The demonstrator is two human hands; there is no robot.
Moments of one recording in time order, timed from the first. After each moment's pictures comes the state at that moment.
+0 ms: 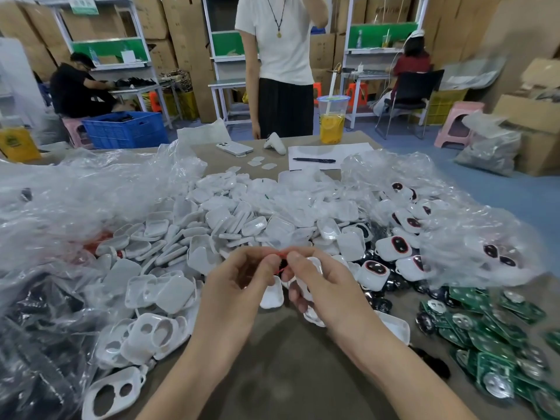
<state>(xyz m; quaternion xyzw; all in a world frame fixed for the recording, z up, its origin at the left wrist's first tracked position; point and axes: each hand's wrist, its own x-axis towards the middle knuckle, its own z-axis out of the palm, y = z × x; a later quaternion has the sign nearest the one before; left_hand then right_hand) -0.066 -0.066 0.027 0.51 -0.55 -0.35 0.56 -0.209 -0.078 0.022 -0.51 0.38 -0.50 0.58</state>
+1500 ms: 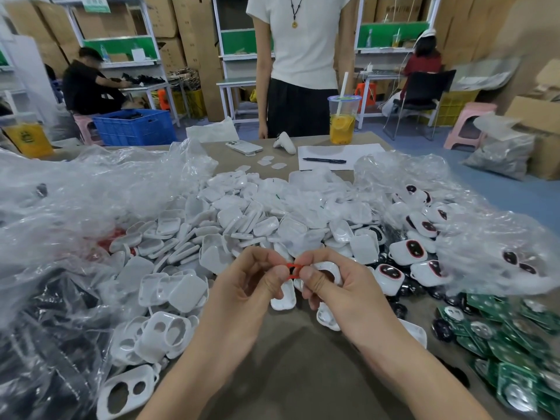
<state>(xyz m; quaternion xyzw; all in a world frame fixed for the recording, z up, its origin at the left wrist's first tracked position) -0.050 -0.060 0.027 0.44 -0.60 -0.39 0.55 -0.217 -0.076 0.024 -0.56 0.39 -0.49 0.54</state>
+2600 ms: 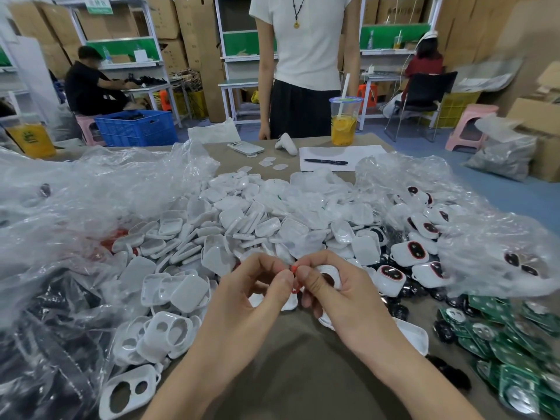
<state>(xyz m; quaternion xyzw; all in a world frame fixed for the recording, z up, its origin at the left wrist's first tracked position) -0.051 -0.049 0.034 0.47 -0.64 -0.33 0.51 -0.212 -0.073 0.022 -0.60 0.38 -0.50 0.50</state>
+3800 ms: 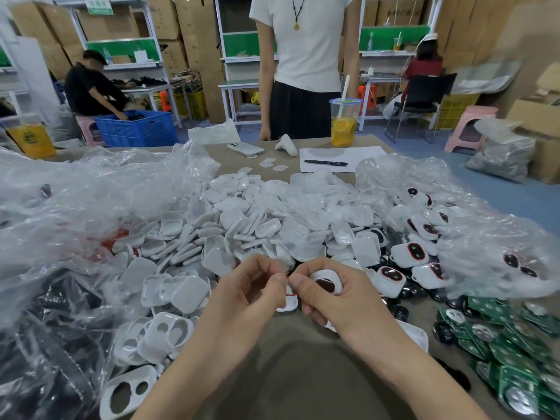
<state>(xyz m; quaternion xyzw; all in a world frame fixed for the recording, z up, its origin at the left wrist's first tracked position) -0.045 -0.053 0.036 0.46 -0.62 -0.39 0.50 -0.215 -0.070 0.026 -0.60 0.41 -0.45 0.51</state>
